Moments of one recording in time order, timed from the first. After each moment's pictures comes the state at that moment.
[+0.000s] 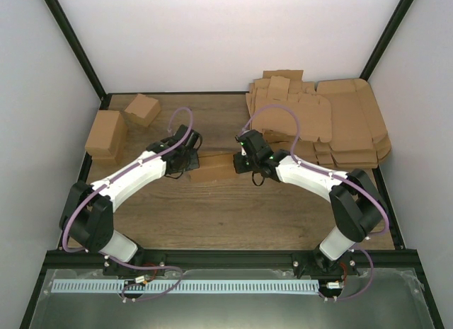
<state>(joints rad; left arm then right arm) -0.57 1.52 1.09 -0.68 -0.20 -0.68 0.70 1.61 1.04 -0.29 0.04 0.38</state>
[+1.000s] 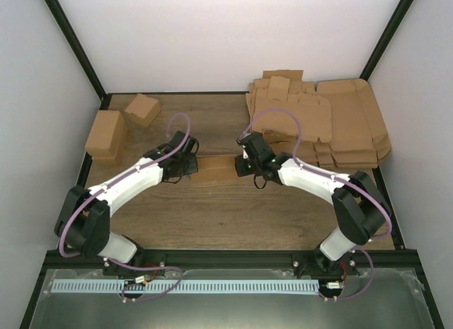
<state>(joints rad) -0.56 1.47 0.99 -0.58 -0.17 -0.67 0.70 1.59 1.00 -0.26 0.03 0.37</state>
